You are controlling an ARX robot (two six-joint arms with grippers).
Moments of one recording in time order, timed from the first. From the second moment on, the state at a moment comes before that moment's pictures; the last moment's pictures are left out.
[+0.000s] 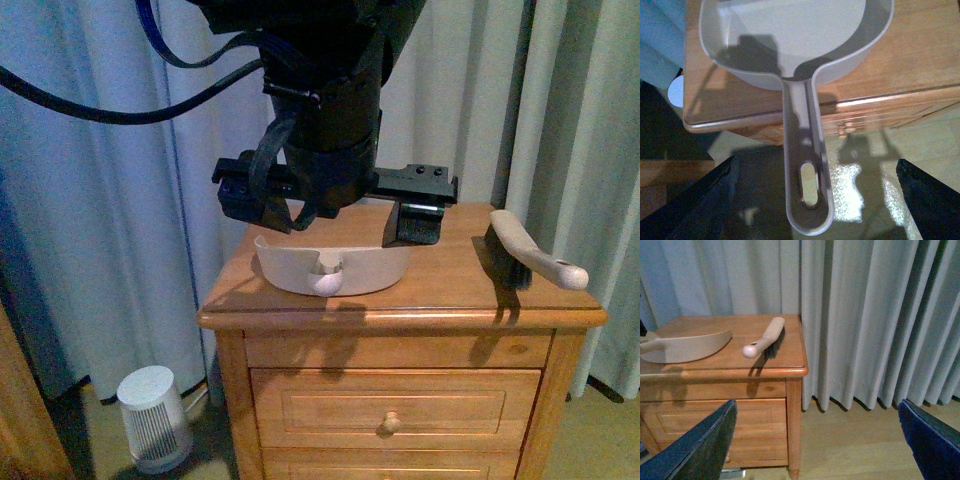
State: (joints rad) left arm -0.59 2.11 1.85 -0.58 -0.30 -0.22; right arm 0.00 0.00 0.02 0.00 0.00 0.00
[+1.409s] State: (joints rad) left arm -0.53 2.27 1.88 -0.52 -0.26 -0.22; right arm 0.00 0.00 0.02 0.00 0.00 0.00
